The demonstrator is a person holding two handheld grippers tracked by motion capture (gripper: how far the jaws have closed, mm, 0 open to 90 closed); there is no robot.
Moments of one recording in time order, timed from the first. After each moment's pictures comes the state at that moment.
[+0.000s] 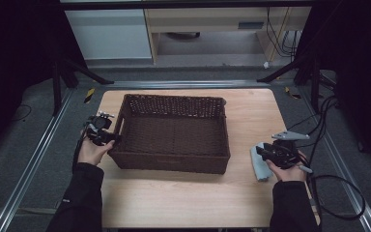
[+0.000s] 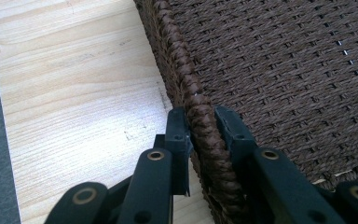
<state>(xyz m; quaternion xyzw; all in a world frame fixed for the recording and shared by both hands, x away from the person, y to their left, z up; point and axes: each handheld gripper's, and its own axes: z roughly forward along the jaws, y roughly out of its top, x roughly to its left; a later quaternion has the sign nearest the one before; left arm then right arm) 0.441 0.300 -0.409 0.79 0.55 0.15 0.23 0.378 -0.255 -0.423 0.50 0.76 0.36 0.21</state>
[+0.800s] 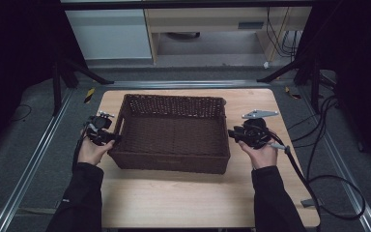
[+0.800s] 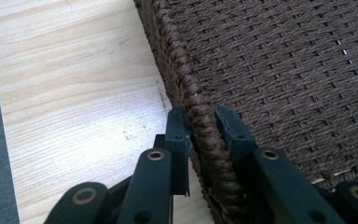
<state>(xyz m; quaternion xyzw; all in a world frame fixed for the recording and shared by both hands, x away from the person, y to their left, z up) 0.442 0.301 -0.409 0.79 0.55 0.14 0.23 0.420 -0.178 -0.387 0.44 0.78 0.40 0.17</state>
